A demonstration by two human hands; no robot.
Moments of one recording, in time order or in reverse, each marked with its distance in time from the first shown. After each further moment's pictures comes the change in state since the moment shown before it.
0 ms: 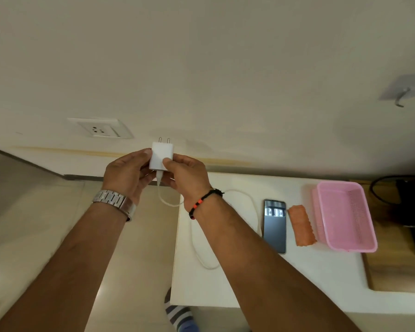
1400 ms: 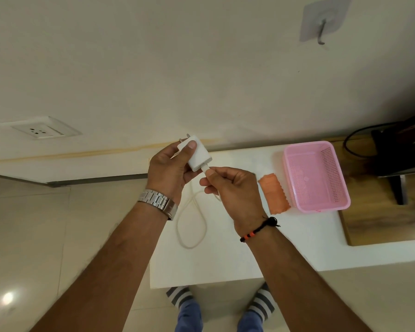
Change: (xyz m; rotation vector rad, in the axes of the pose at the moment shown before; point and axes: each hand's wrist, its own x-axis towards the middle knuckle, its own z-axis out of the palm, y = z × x) left_hand -0.086 -0.085 0.159 0.025 -0.253 -0.072; right_hand -0.077 0.017 -0.203 -0.029 0.195 -0.216
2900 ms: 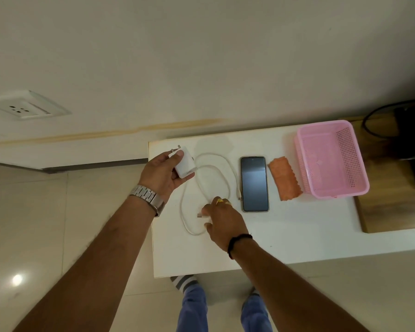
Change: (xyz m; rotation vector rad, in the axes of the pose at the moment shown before) left_hand 0.050 -0.057 -0.077 -0.017 0.032 -0.284; right_hand 0.012 0.175 -0.006 -1.288 -0.346 -0.196
